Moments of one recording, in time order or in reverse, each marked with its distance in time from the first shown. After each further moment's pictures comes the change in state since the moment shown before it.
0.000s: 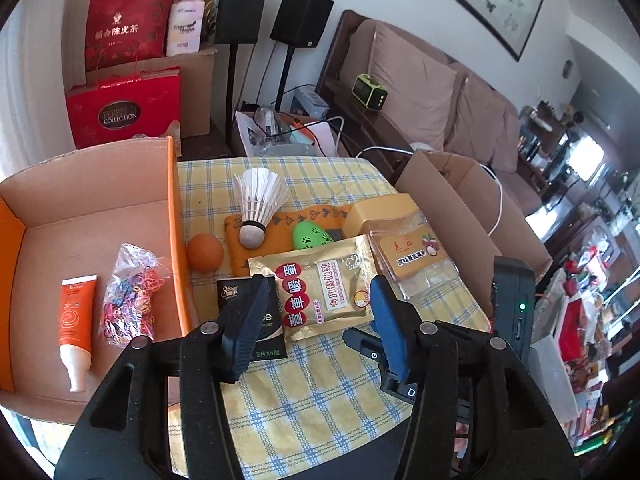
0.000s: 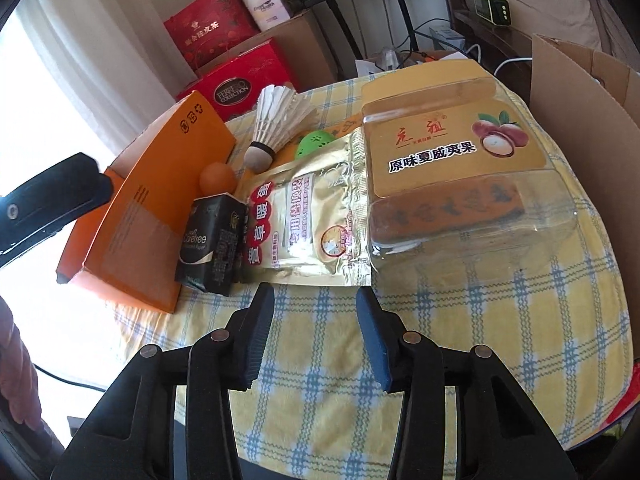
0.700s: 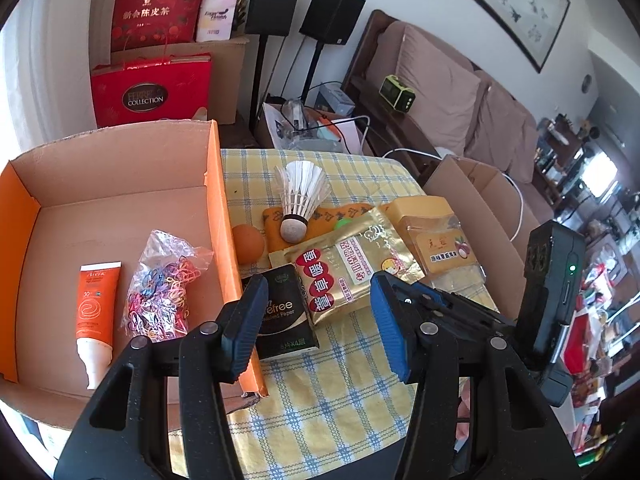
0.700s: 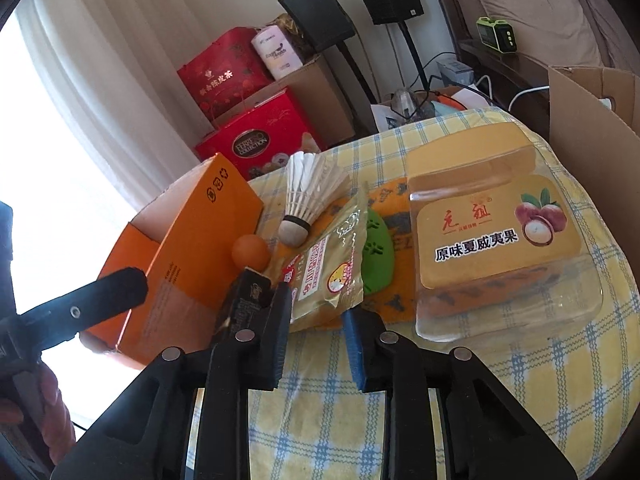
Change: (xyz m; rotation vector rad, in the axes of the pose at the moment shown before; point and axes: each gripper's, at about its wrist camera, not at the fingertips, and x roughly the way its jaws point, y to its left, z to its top) left arm 0.002 0.035 -0.003 -0.070 0.014 0.037; right arm -0.001 0.019 0.032 0.043 -0.174 0.082
